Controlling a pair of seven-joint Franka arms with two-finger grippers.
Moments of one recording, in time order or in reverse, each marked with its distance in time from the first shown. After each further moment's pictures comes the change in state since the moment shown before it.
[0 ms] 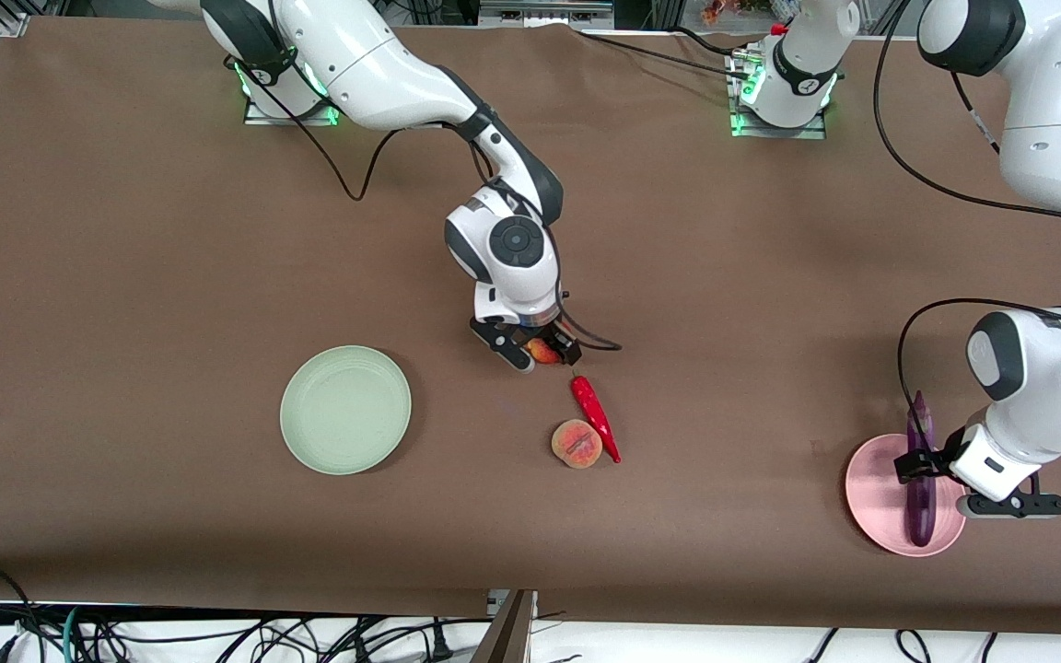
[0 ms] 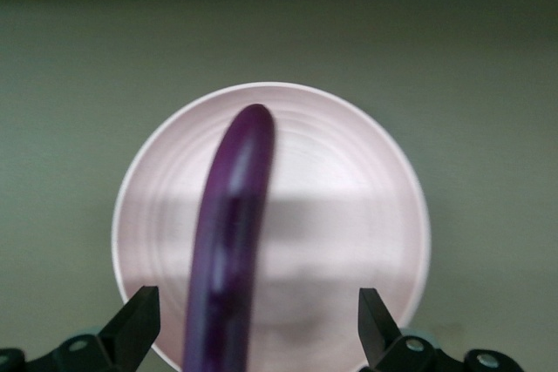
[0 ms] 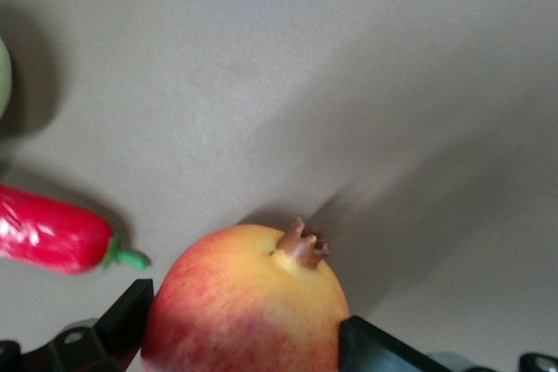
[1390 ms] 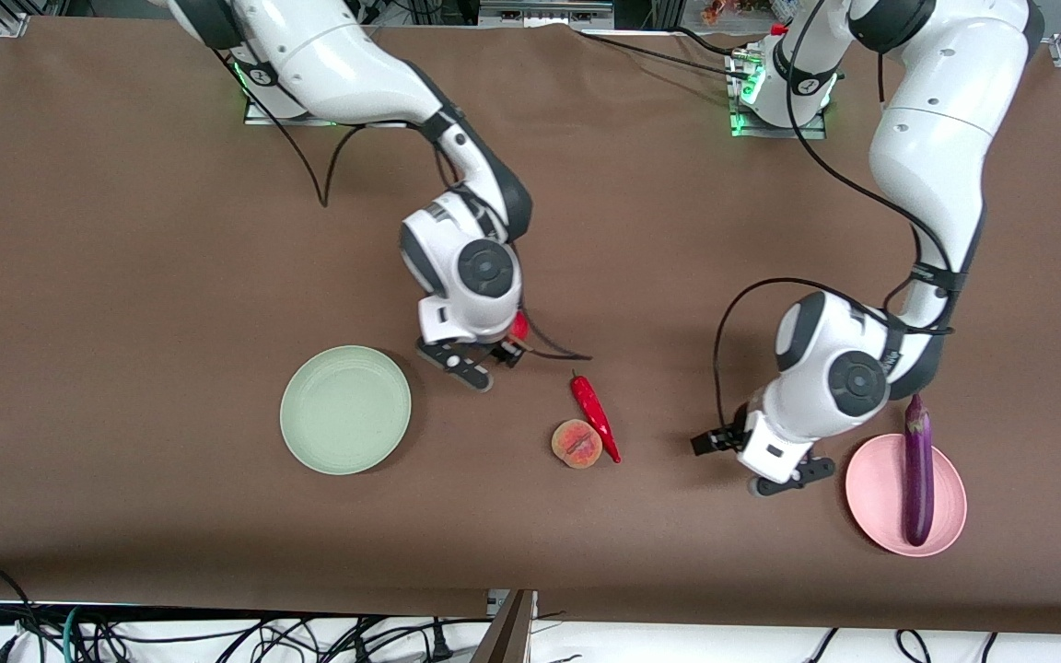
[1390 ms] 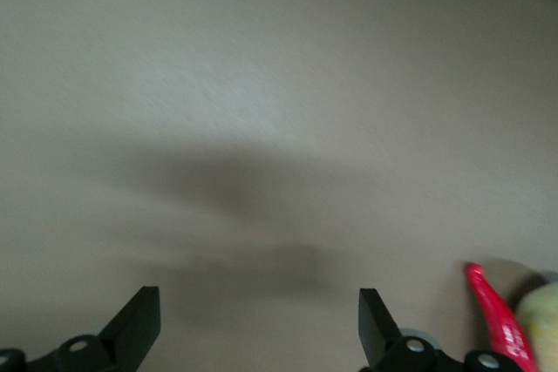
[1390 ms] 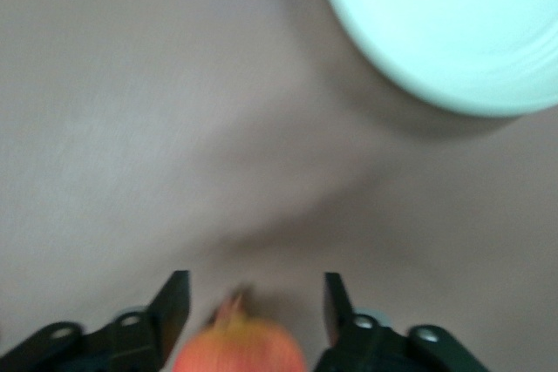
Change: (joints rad) left arm -0.279 0.007 -0.158 -0.066 -0.013 -0.028 -0.681; right arm -0.117 -0.112 -0.044 -0.002 -0.041 -0.322 -0.305
